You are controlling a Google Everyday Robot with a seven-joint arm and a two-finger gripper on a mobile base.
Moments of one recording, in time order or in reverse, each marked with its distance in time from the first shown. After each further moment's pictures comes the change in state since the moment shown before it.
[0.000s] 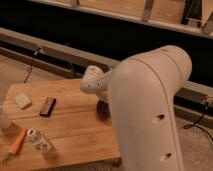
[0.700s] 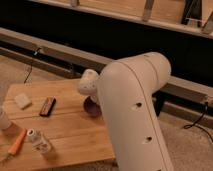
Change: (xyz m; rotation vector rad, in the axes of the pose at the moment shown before) arm -0.034 0.066 0.027 -0.118 -0.020 0.030
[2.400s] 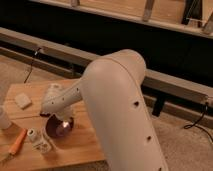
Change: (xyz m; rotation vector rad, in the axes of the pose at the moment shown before) arm 0.101 0.173 -0.095 -0.211 -0.066 -0.535
